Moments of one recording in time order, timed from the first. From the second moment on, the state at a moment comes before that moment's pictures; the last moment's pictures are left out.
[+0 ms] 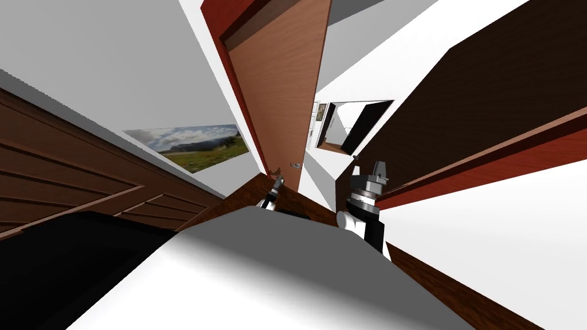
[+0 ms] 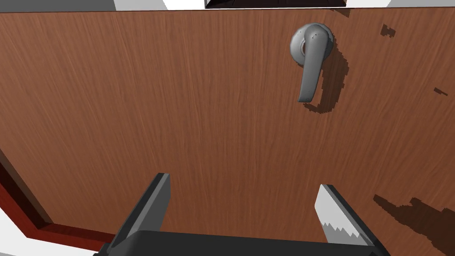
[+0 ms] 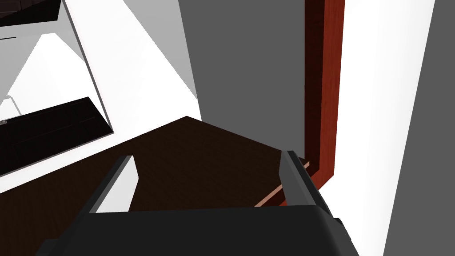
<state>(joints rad) 0.17 0.08 -0.16 -1.22 -0.07 -0.69 0.06</state>
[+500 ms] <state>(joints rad) 0.13 0.07 -0.17 -1.12 -0.07 -0.70 0.06</state>
